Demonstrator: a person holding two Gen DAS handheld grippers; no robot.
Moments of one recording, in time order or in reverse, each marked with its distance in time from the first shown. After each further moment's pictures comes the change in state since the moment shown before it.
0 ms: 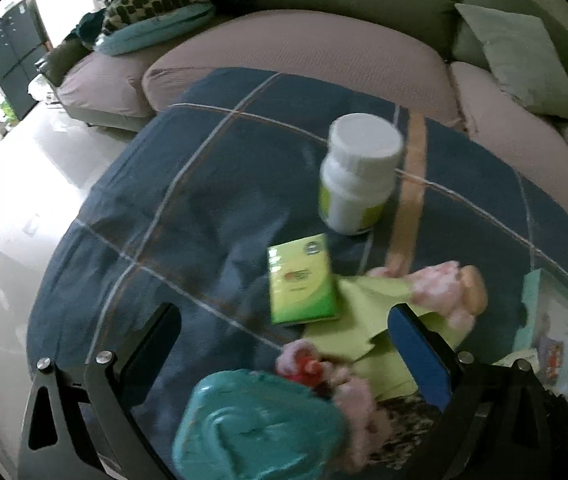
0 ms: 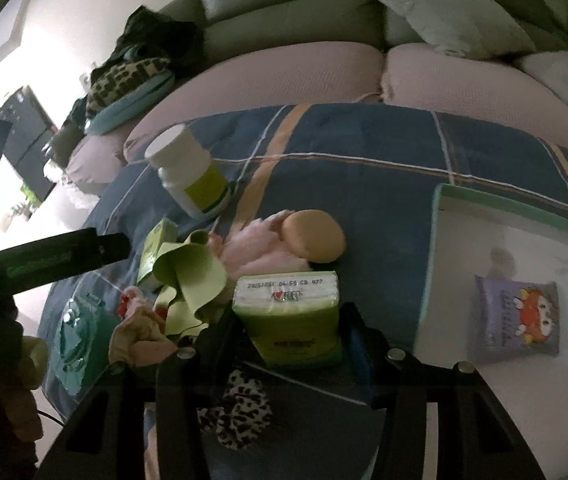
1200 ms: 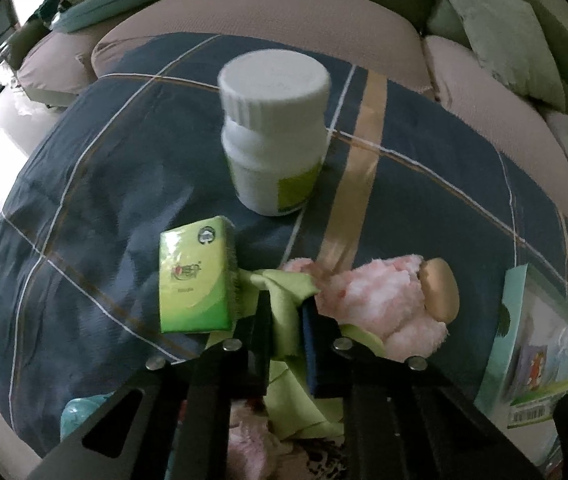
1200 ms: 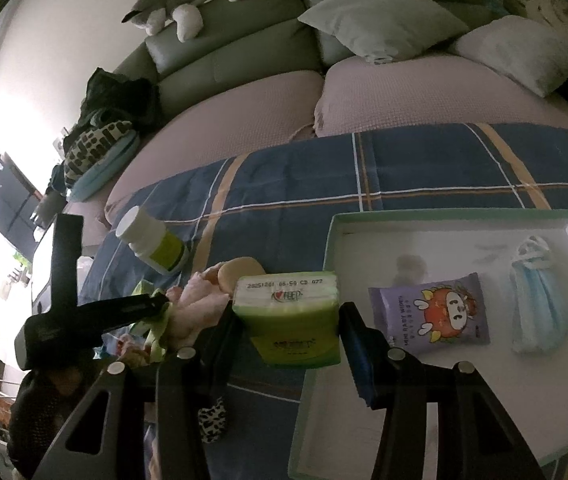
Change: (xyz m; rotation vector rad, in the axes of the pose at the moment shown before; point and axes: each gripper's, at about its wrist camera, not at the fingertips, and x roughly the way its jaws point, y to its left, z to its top) left arm 0.047 -0.039 0.003 -0.007 0.097 -0.118; right arm -0.053 -0.063 0.006 0.173 -0.099 -0.015
